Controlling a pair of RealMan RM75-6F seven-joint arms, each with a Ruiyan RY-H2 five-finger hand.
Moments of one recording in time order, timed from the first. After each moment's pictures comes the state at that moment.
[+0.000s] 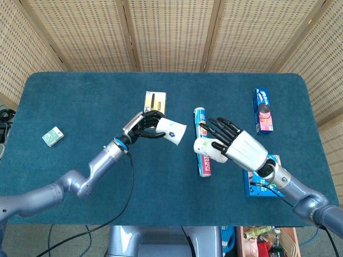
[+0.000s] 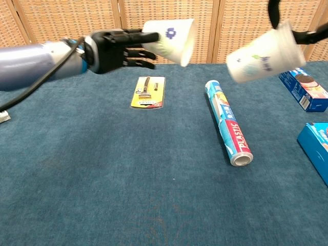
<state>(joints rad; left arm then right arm) -0.95 -1.58 -0.35 -1.20 1.34 0.67 -1.34 0.69 -1.35 0.07 -1.05 -1.92 1.65 0.14</state>
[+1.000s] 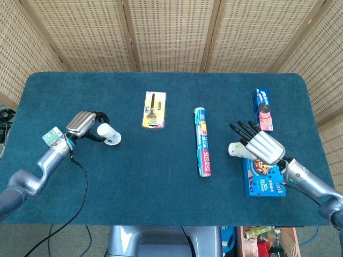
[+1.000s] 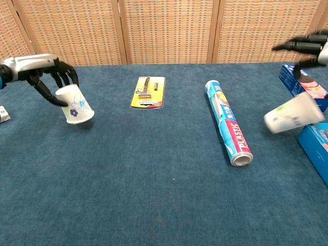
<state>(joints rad) -0.83 -1.55 -0.04 -0.75 1.58 0.83 -0.74 0.64 -1.46 -0.05 -0.63 -1.85 1.44 0.07</state>
